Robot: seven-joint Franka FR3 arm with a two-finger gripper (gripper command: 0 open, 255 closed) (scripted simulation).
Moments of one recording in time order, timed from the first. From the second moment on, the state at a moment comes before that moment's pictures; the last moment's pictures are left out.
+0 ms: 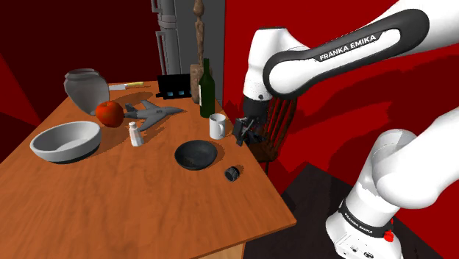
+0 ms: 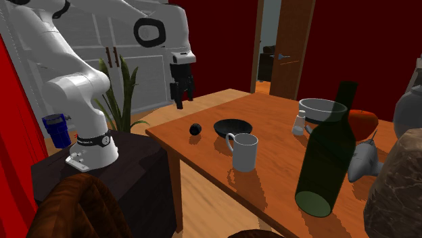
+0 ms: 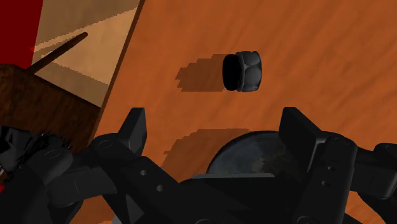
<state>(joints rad) 0.15 -0.49 0.15 -2.60 0.11 2.17 0.24</state>
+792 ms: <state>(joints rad) 0.17 -0.17 0.27 -2.61 0.04 2.47 0.32</state>
